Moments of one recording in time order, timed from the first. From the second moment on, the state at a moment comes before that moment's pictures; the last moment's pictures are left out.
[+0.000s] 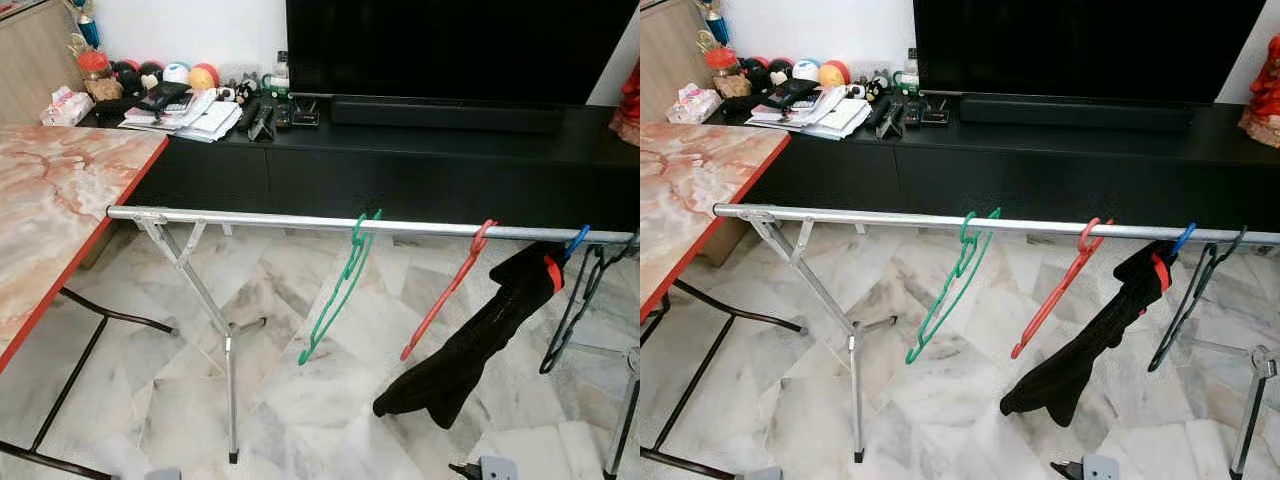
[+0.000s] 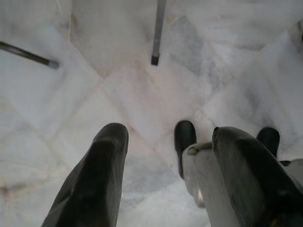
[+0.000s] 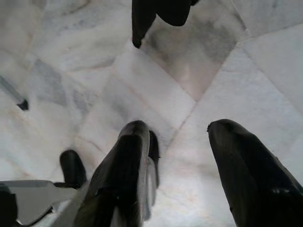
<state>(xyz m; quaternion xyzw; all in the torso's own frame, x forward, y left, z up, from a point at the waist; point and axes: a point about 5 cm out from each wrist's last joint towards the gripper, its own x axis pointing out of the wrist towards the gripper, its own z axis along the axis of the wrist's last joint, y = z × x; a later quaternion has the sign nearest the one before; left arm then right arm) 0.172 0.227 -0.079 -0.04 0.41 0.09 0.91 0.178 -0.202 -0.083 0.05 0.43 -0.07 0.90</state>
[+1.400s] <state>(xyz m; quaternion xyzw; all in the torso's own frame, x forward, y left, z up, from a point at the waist) 0.183 0.218 -0.076 -0.02 0.40 0.06 0.91 0.178 -0.193 -0.084 0.04 0.43 -0.04 0.90</state>
